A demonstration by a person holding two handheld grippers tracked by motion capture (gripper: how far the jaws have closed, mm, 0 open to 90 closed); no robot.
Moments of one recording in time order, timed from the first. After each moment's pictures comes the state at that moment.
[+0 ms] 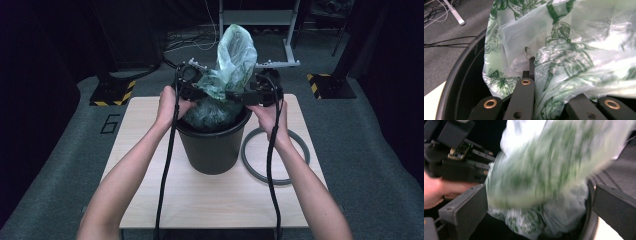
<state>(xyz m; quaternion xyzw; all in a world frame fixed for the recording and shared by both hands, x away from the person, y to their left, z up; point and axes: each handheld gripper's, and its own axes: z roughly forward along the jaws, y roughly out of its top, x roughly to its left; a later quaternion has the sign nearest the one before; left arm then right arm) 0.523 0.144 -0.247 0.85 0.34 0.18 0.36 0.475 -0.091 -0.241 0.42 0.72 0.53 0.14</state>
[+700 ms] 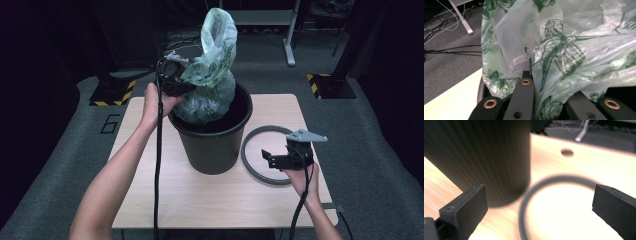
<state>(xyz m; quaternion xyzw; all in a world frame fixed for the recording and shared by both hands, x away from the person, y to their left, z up) 0.511 0.182 -0.227 0.81 0.36 0.21 0.40 0.388 -0.179 -0.388 0.46 0.74 0.44 0.23</state>
